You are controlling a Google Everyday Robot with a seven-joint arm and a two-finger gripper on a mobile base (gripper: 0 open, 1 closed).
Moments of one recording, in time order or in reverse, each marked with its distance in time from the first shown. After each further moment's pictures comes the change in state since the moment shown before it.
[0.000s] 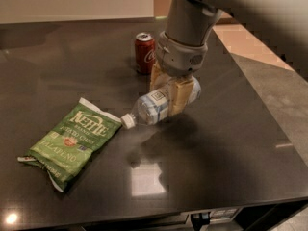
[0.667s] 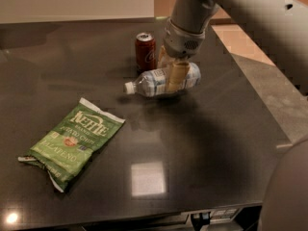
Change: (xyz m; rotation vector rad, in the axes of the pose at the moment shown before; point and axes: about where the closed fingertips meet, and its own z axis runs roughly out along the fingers) arm 0.062 -0.072 0.002 0.085 -0.019 0.275
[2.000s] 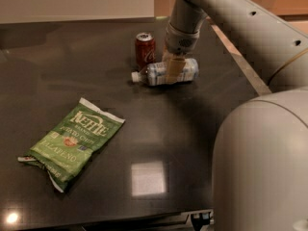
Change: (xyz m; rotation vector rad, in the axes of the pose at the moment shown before) arm 0.044 -0.068 0.029 0.046 0.054 0.155
